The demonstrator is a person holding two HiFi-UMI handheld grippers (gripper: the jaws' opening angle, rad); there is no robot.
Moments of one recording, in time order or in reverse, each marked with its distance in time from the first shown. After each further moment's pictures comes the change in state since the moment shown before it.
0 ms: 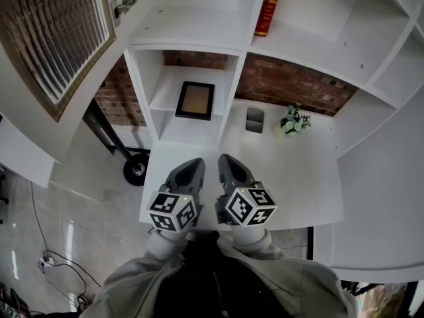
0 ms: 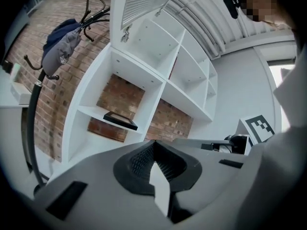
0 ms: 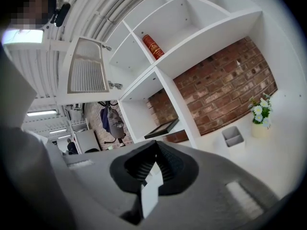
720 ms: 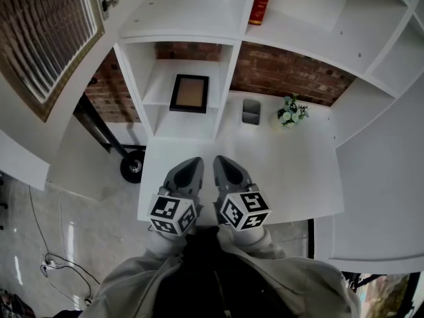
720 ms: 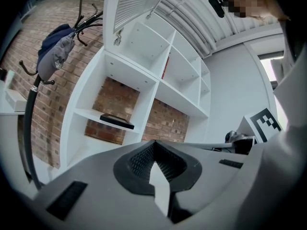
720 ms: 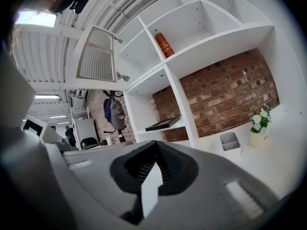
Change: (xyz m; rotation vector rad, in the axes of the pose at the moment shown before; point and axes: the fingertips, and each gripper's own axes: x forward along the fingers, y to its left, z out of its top) left arm -0.002 -0.007 -0.013 0.087 -0.035 -0.028; right arm -0.010 0.005 -0.023 -0.130 0.021 -0.003
